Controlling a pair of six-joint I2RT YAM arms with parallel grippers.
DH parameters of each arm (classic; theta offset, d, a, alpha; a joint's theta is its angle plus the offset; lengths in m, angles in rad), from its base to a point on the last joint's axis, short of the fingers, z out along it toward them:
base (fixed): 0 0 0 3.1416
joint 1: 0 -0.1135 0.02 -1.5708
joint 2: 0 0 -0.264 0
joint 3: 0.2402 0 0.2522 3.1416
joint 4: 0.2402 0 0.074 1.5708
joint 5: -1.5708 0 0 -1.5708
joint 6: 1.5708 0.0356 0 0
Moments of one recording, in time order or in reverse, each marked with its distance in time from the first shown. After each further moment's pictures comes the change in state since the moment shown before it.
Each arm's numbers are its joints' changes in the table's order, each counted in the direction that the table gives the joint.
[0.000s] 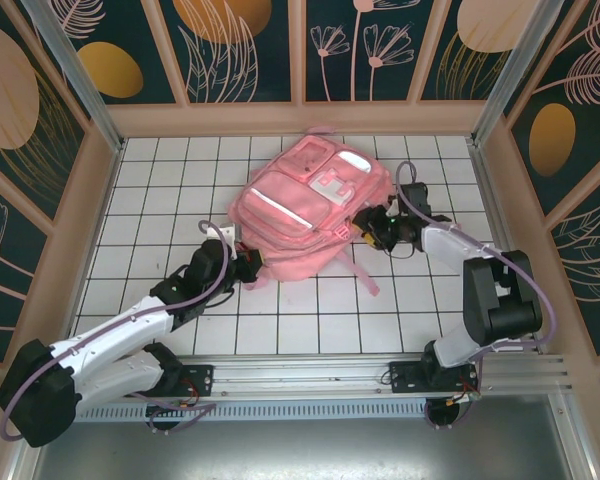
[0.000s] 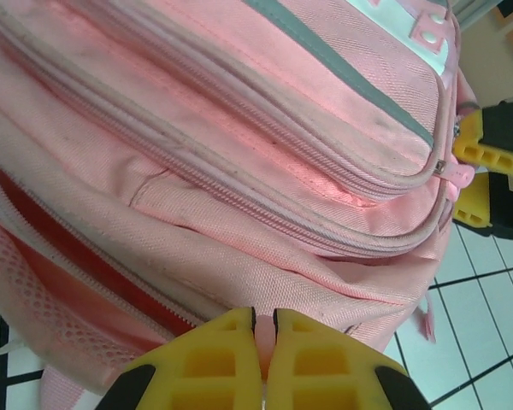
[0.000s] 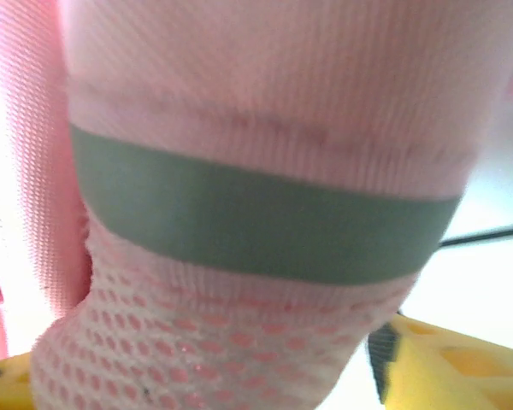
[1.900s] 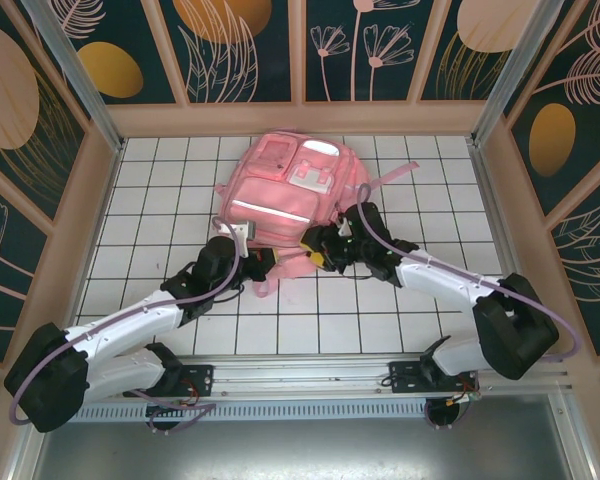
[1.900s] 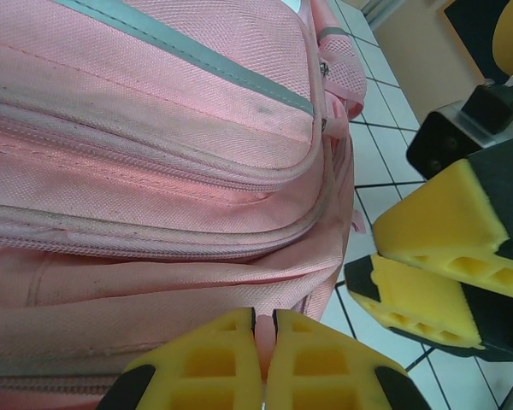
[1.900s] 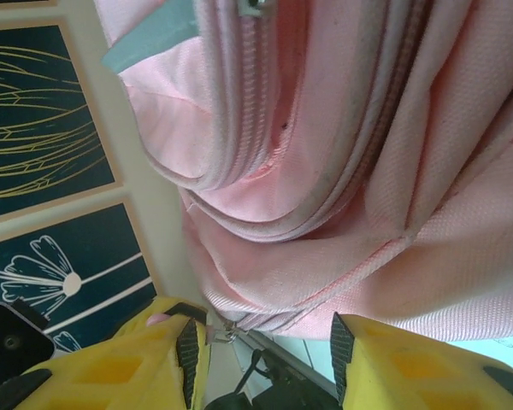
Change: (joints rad) left arm 0.029 -0.094 0.010 -0.142 -0.090 0.026; right arm -0.463 0.145 -0.140 -0.283 0.008 0.501
